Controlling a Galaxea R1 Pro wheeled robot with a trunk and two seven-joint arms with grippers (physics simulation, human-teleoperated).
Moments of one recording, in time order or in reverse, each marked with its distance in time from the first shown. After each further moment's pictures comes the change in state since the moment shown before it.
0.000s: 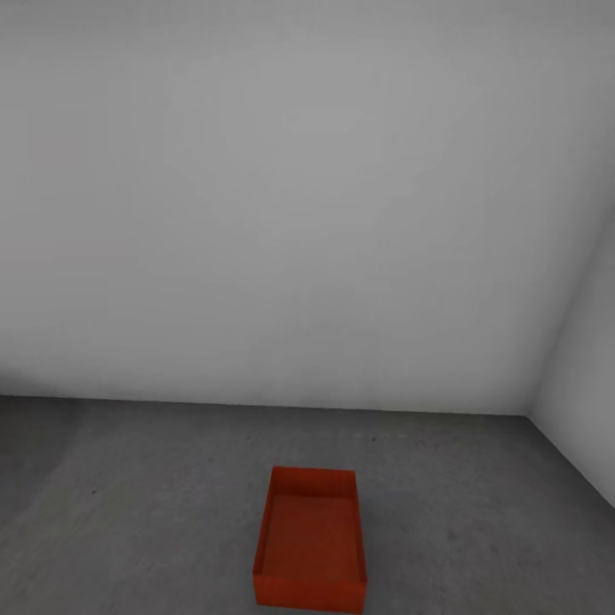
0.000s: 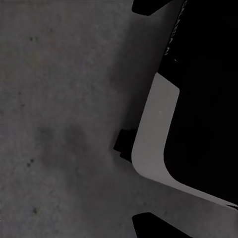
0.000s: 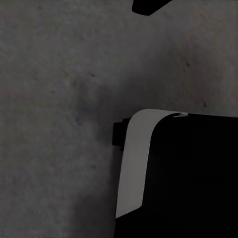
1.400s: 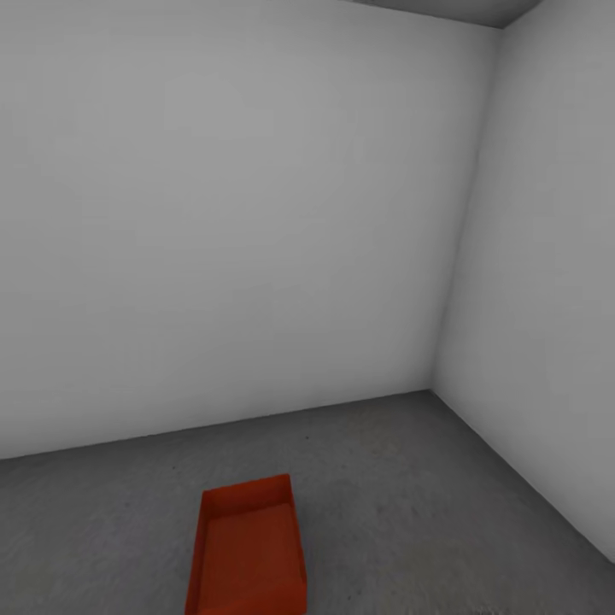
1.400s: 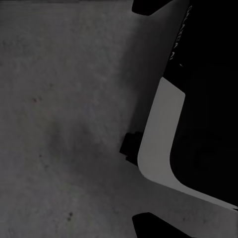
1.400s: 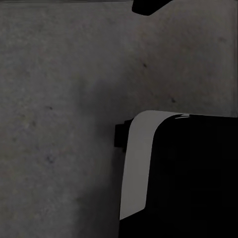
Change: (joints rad) left arm 0.000 -0.003 0.001 0.000 -0.001 0.000 0.002; right arm 0.006 -0.001 -0.003 0.001 -0.013 0.006 -0.004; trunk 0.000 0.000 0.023
